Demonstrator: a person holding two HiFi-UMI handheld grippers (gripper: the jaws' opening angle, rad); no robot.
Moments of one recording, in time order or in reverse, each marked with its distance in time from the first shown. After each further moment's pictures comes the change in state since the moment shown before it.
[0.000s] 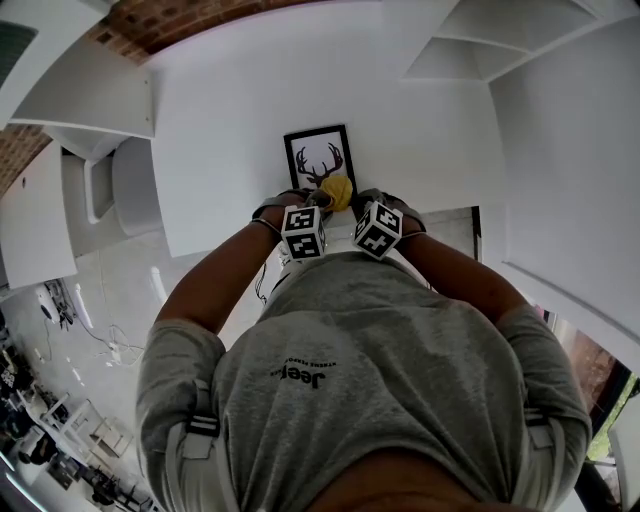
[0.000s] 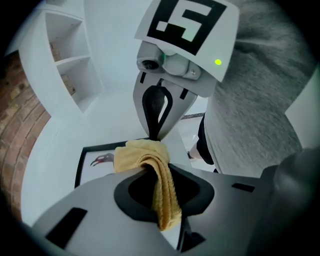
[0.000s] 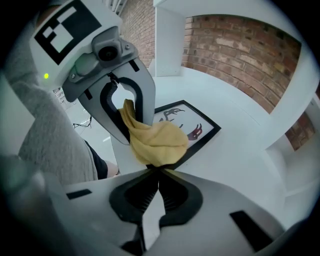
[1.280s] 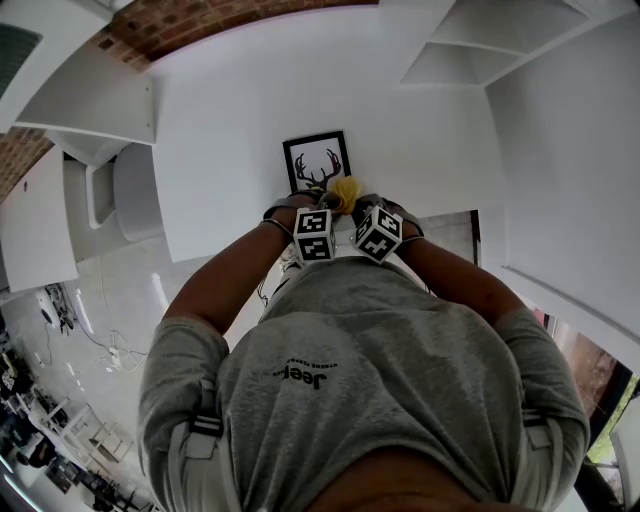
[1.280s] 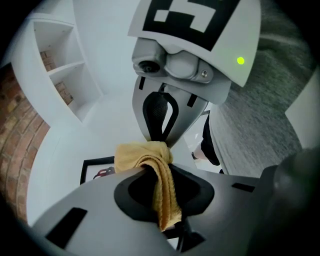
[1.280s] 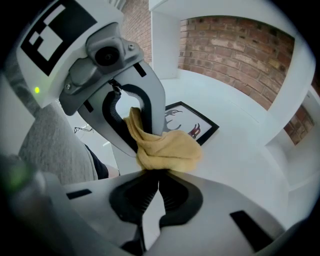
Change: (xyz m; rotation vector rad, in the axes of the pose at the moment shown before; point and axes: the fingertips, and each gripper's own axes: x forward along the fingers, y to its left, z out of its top) left arm 0.010 0.006 0.027 0.055 -0.013 0.018; right arm -0.001 -0.002 -0.002 0.035 -0.037 0.003
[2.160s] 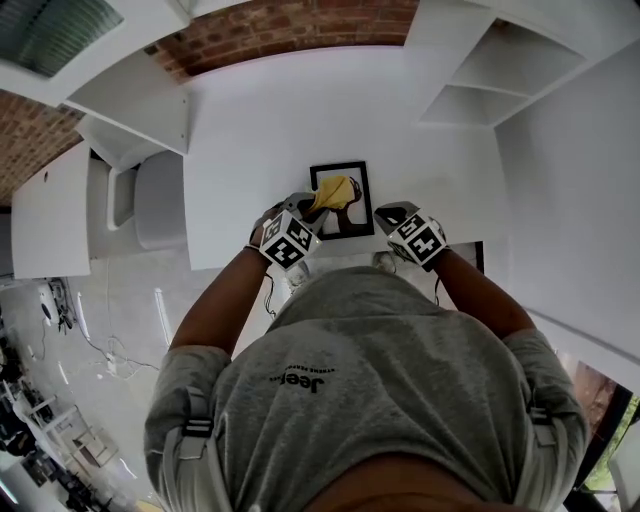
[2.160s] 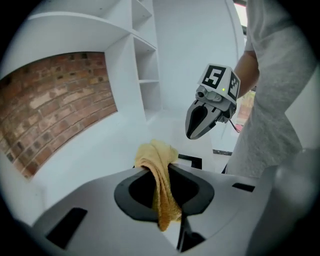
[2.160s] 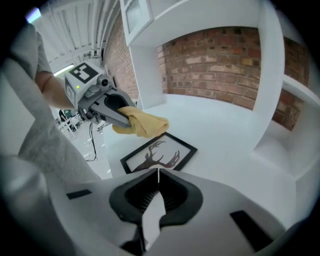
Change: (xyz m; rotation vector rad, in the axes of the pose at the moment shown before) left arm -0.117 0.073 -0.049 -0.518 -0.245 0.306; right arm -0.057 -0.044 0.044 0.185 -0.236 0.064
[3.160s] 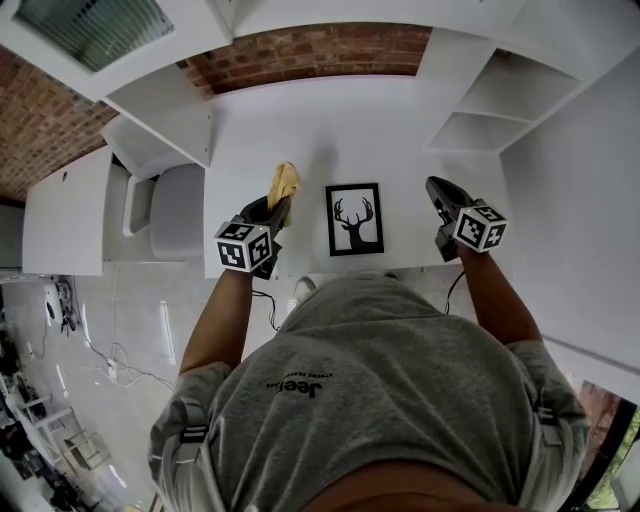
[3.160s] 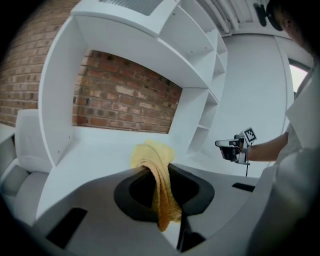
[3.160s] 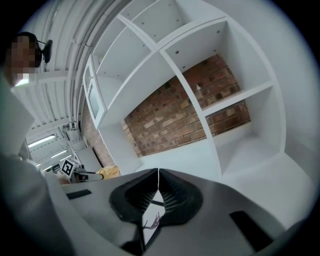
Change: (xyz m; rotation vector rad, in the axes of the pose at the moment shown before) left arm -0.117 0.106 -0.022 -0.664 -0.366 0.237; right arm -0.120 -0.117 0.082 0.475 -0.645 -0.074
